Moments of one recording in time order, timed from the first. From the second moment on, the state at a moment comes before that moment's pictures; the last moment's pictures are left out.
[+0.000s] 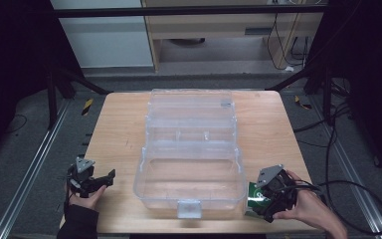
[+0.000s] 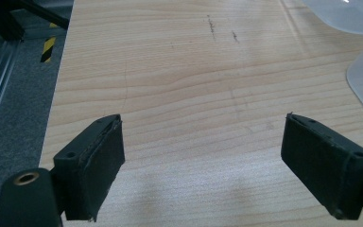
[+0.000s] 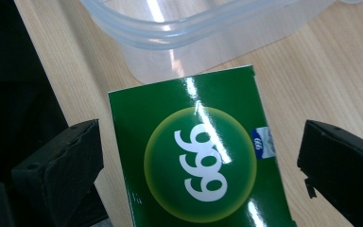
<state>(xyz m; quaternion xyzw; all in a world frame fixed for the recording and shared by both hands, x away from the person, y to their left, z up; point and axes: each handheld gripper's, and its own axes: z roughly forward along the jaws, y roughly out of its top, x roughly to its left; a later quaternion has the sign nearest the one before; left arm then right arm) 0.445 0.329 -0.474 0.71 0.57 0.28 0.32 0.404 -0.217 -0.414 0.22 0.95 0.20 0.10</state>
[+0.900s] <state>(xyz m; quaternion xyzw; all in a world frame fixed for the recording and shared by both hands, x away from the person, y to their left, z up) 0.445 0.328 -0.474 0.71 0.57 0.28 0.32 0.416 -0.206 -0.439 0.18 0.97 0.14 0.08</state>
